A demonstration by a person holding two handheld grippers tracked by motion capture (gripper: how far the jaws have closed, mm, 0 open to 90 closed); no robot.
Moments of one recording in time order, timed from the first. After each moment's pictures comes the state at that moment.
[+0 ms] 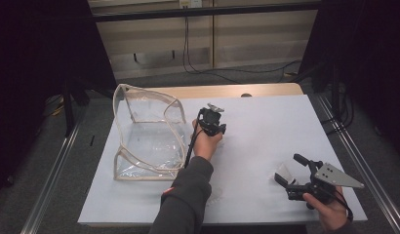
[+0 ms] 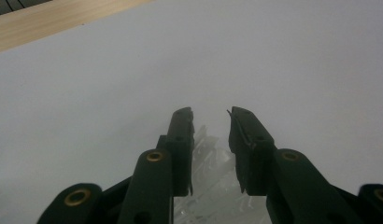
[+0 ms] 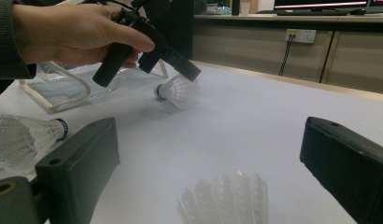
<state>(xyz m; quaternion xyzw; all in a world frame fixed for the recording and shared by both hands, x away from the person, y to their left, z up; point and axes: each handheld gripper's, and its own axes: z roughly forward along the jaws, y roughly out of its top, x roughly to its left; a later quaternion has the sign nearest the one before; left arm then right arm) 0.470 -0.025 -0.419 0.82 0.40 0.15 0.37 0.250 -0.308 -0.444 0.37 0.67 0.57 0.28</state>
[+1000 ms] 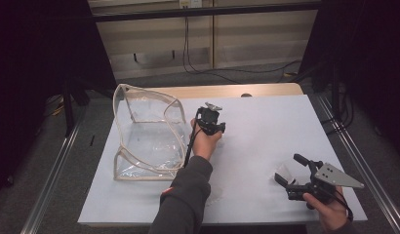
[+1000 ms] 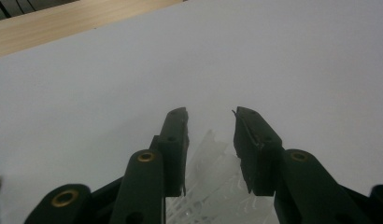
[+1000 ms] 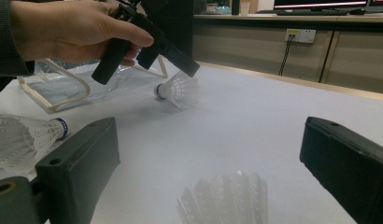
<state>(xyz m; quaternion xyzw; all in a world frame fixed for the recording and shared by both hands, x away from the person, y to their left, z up) 0.470 -0.021 -0.415 0.81 0.41 0.16 0.38 0.250 -0.308 -0.444 0.37 0.67 0.57 0.28</state>
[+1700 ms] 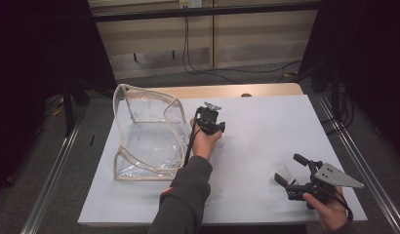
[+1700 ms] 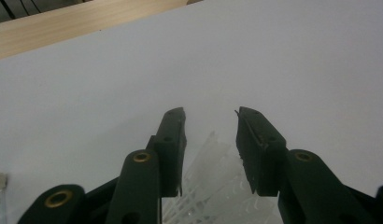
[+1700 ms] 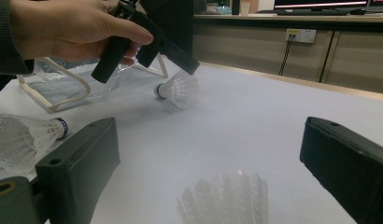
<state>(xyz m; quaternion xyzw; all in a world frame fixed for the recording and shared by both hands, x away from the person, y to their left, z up) 0.470 -0.020 -0.413 0.81 0.42 0.16 0.38 0.250 -0.308 -0.444 0.37 0.67 0.57 0.28</state>
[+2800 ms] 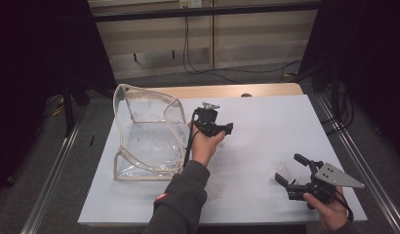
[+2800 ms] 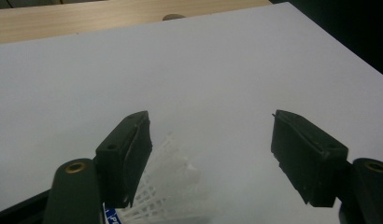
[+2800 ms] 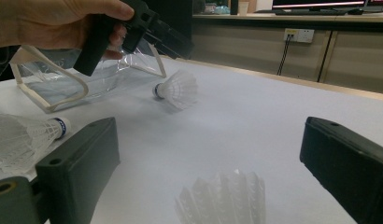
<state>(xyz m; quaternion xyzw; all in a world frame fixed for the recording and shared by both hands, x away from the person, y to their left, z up) 0.450 -0.015 -0.393 0.78 0.44 0.11 0.43 0.250 -0.309 -0.444 0.37 0.67 0.57 0.28</state>
